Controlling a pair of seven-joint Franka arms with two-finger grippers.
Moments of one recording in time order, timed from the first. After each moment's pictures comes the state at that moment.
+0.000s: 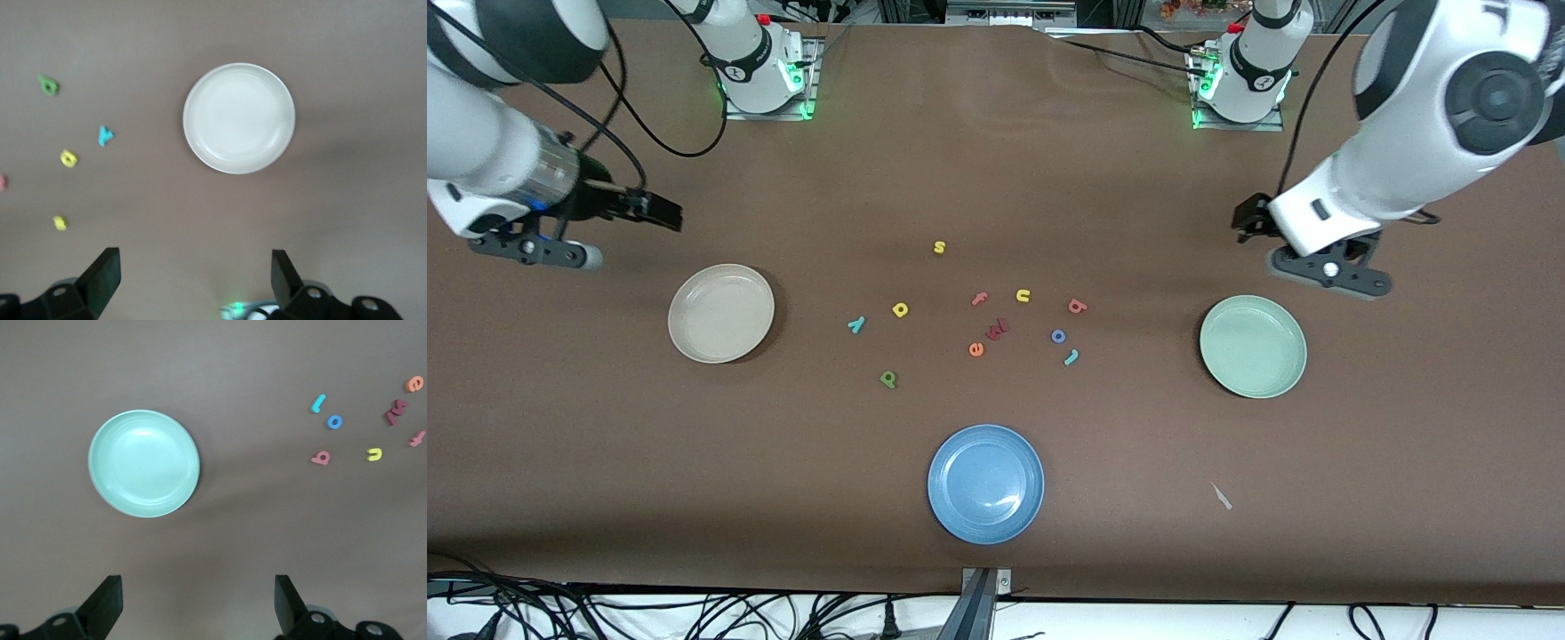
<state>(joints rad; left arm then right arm) -0.19 0.16 -0.11 -1.62 -0.01 1.62 -0.03 0.26 0.06 -0.11 -1.74 0.03 1.63 0.40</state>
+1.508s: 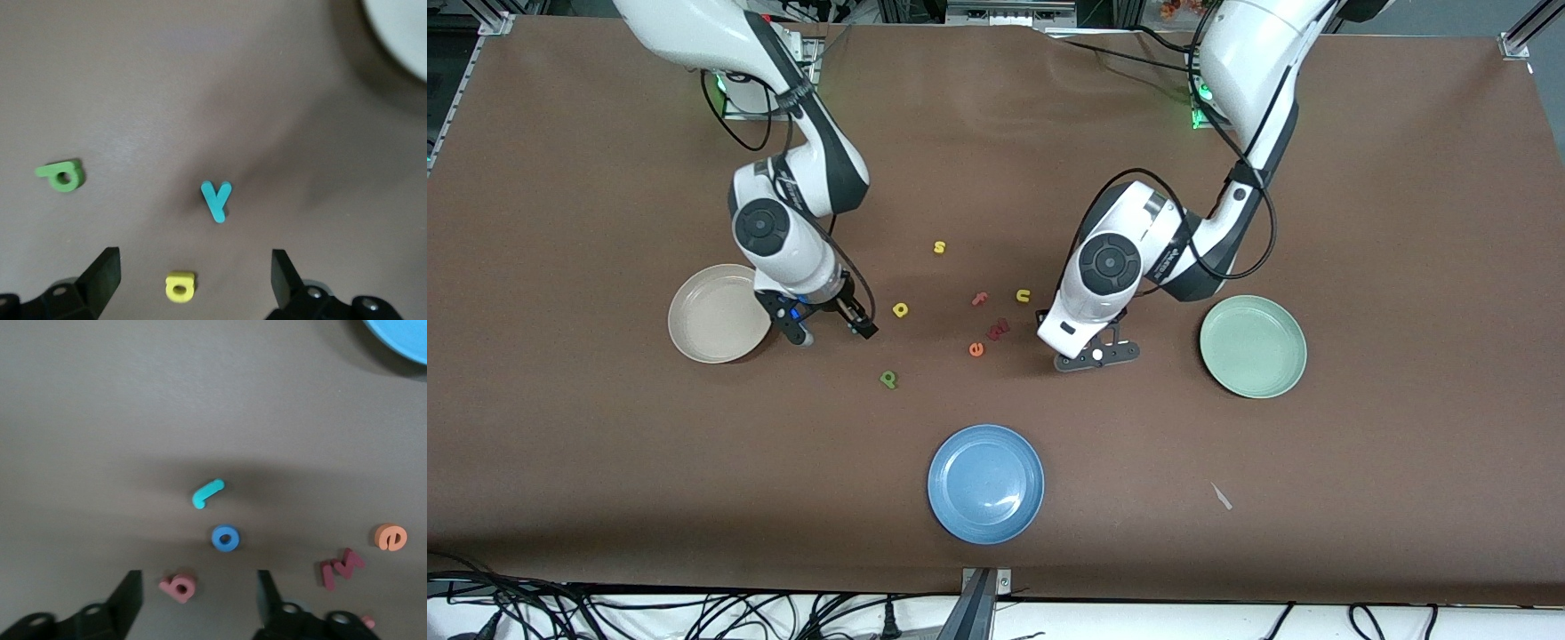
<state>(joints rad) -0.49 0.70 -0.11 -1.49 -0.01 2.09 -0.76 0.49 0.47 -0.03 -2.00 0.13 2.48 1.20</state>
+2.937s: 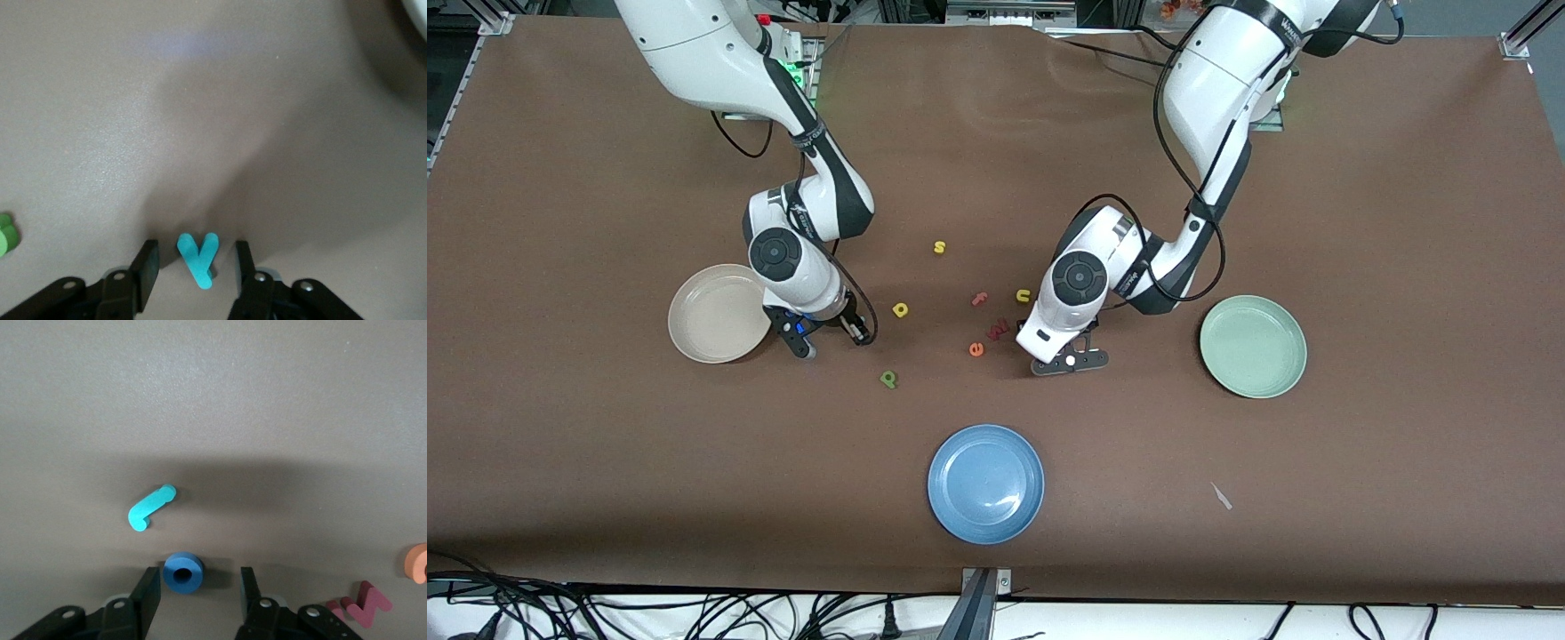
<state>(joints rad) -0.53 0.82 -0.10 -1.49 -0.01 2.24 -0.76 0.47 0.57 -0.05 -1.98 0.13 2.55 1.21</state>
